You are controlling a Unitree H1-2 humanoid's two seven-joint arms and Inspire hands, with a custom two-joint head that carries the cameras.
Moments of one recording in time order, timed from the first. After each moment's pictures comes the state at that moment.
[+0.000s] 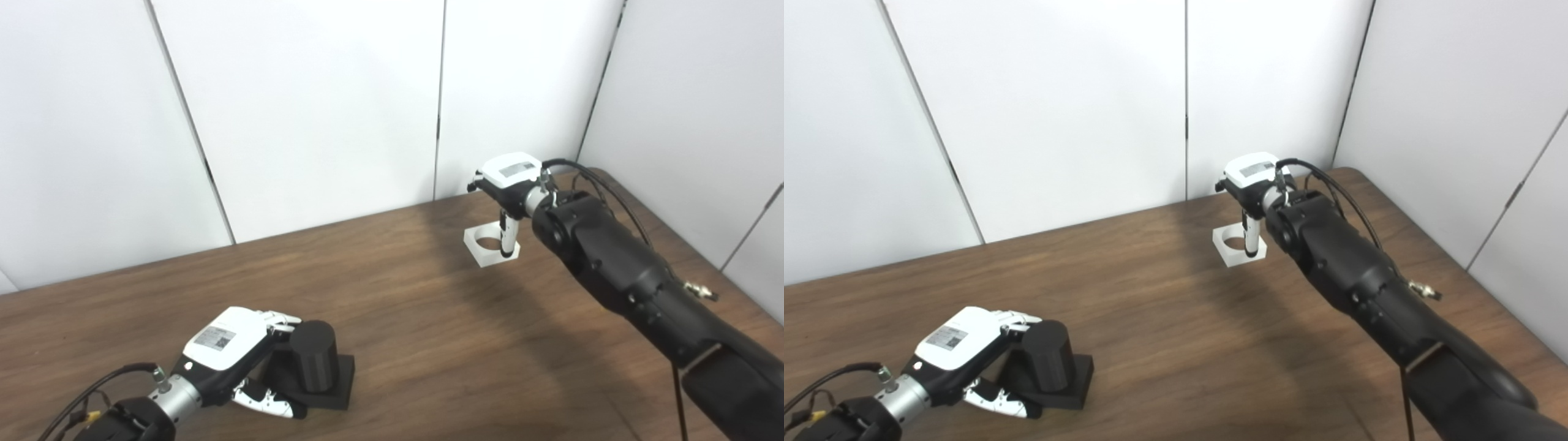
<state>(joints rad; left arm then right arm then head) -0.48 0.47 -0.62 0.22 0.74 -0.34 -0.12 -0.62 -0.65 0.33 0.17 -1.07 0.30 0.55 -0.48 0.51</state>
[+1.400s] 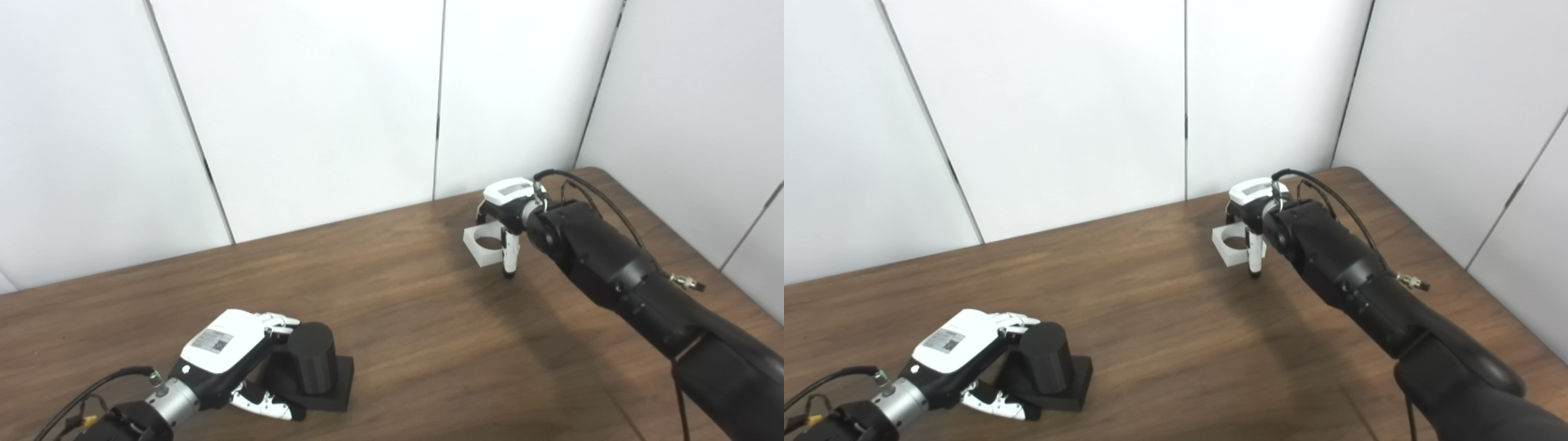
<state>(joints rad) -0.47 0.47 -0.60 0.21 0.74 -0.34 -0.13 -0.66 -0.64 0.40 0.35 -0.98 0.27 0.55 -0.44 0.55</state>
